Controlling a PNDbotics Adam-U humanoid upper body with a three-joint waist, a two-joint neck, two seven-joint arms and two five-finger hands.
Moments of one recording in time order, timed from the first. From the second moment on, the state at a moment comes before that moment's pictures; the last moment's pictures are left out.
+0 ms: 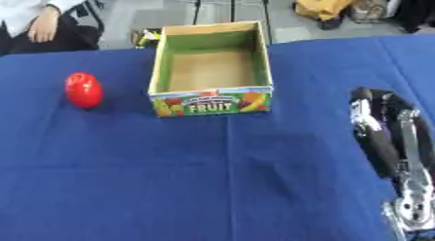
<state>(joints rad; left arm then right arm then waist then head) -0.63 0.50 0.00 -1.90 -0.67 0.14 -0.06 -0.22 -0.30 -0.03 -1.98 0.30 0.19 -0.25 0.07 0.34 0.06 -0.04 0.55</state>
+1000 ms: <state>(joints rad) -1.01 0.62 -0.09 -1.30 -0.90 -0.12 -0.50 -0.20 -0.31 -0.01 -1.98 0.30 0.21 -0.22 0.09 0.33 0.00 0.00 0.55</state>
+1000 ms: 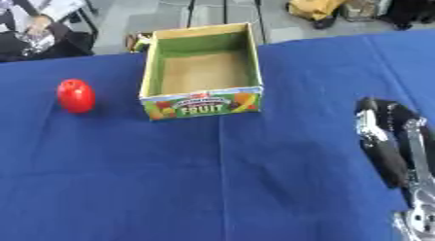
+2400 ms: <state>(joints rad) -1.12 0.52 -0.07 -0.95 -1.25 -0.15 -0.80 -0.21 -0.33 0.00 -1.98 0.30 0.21 -0.21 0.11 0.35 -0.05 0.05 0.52</state>
